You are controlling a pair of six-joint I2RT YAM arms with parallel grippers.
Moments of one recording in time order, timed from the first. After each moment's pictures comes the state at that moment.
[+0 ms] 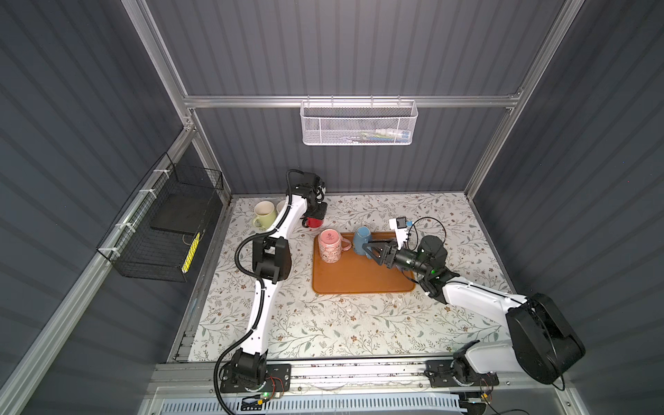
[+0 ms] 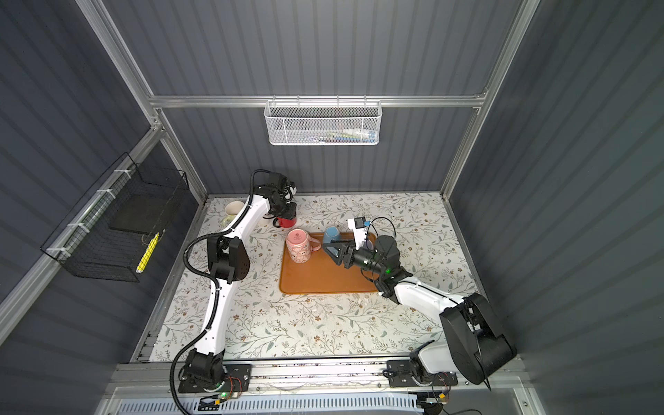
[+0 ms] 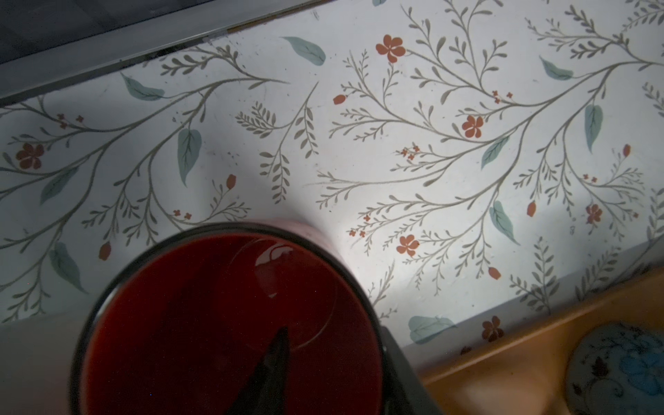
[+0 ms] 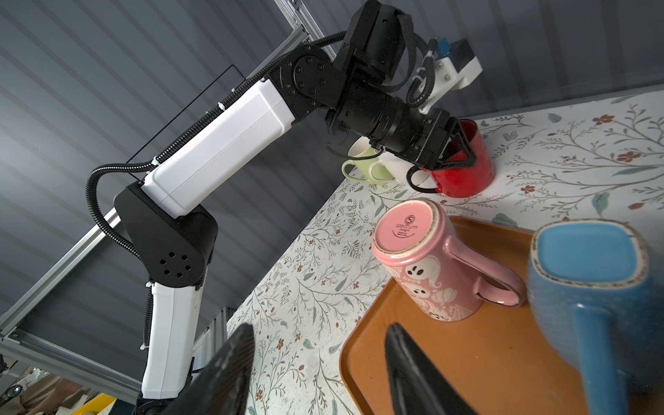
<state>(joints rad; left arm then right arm) -0.31 2.56 2.50 -1.00 0.09 0.04 0.48 1.38 0.61 0.71 -0.62 0.63</state>
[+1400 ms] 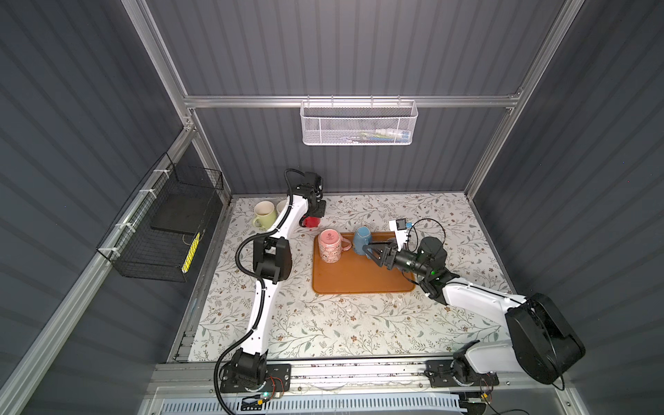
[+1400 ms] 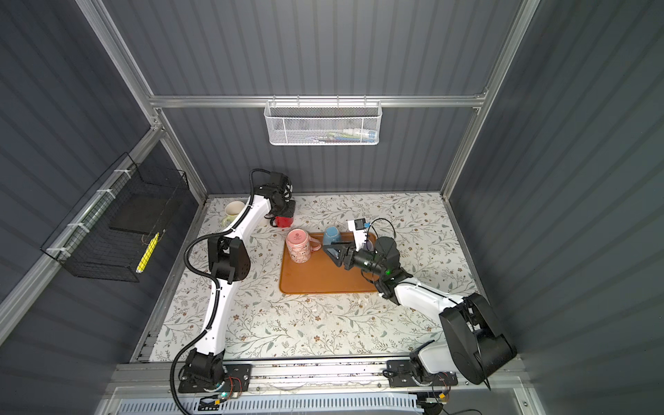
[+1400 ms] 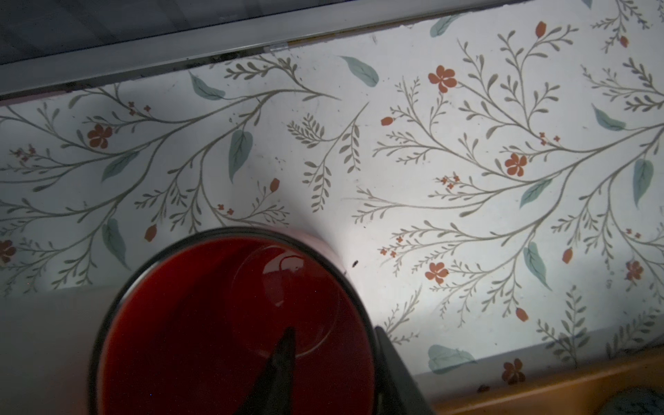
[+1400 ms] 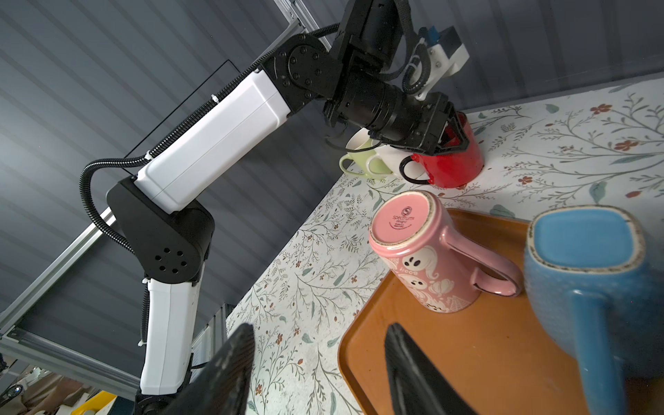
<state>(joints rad) -0.30 2.56 2.50 -0.96 -0.02 -0.08 0.48 1.38 0.60 0.71 -0.62 0.63</state>
